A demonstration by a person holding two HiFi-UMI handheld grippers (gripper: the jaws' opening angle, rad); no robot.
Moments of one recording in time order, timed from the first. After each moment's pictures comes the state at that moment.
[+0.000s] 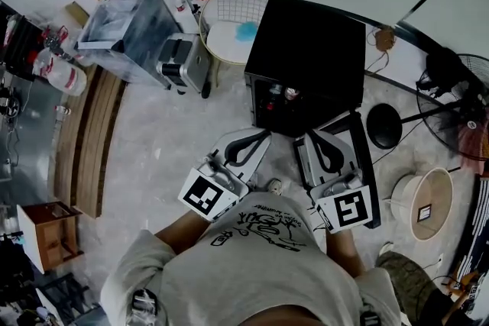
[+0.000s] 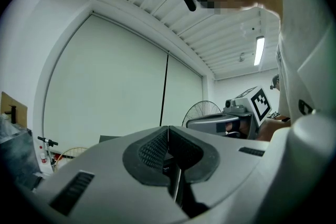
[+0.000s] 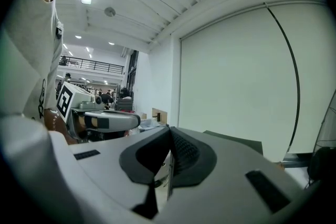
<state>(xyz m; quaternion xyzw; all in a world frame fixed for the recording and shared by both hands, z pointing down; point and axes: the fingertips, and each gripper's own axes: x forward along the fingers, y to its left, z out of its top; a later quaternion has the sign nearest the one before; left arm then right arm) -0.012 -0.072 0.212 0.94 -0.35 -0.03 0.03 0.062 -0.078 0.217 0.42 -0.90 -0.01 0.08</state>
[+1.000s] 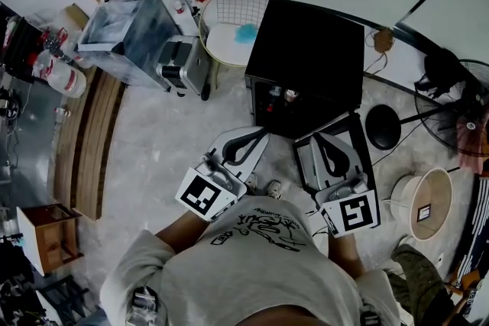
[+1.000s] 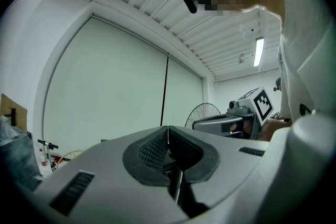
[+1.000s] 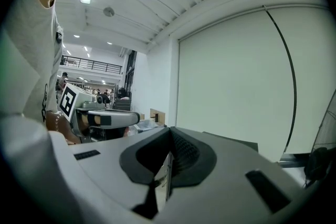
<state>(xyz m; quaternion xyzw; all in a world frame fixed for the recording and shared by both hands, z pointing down) -0.017 -0.073 0.199 0.94 -0.35 -0.03 0.03 0.071 -0.073 0.205 0.43 -0.90 -0.01 0.08</state>
